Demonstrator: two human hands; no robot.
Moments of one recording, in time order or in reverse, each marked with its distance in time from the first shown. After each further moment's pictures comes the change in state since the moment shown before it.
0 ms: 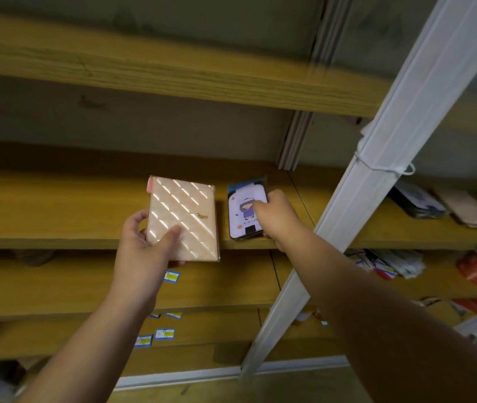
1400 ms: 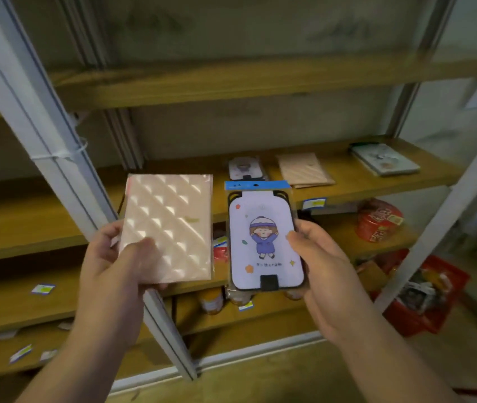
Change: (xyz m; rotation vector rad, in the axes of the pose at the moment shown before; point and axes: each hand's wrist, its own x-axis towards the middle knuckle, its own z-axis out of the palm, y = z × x) left_hand -0.244 -0.021 0.376 -0.039 -0.029 0.082; right_hand -0.144 0.246 -0.433 0.804 -0.045 -0.069
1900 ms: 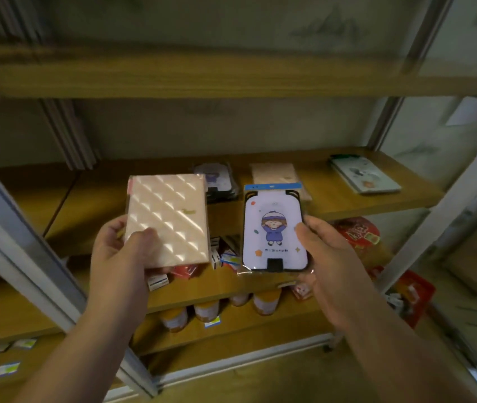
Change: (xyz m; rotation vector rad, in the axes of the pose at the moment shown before) left_hand 0.070 -0.065 0.087 -0.037 0.040 -0.115; right_hand 0.100 -0.021 -0.070 -0.125 0.102 0.019
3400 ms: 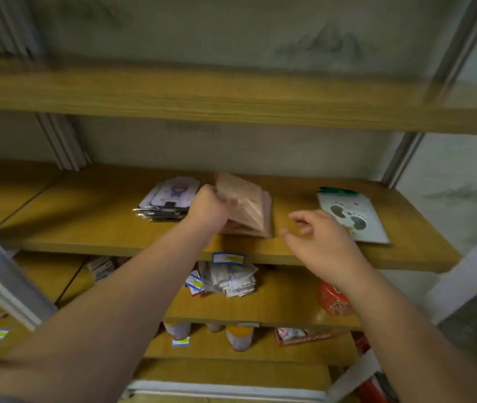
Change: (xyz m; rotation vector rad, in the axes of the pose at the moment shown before) left_hand 0.074 -0.069 0.276 0.738 -0.022 0.068; right_hand 0.179 -0.042 -0.156 -0.957 -0.202 -0.440
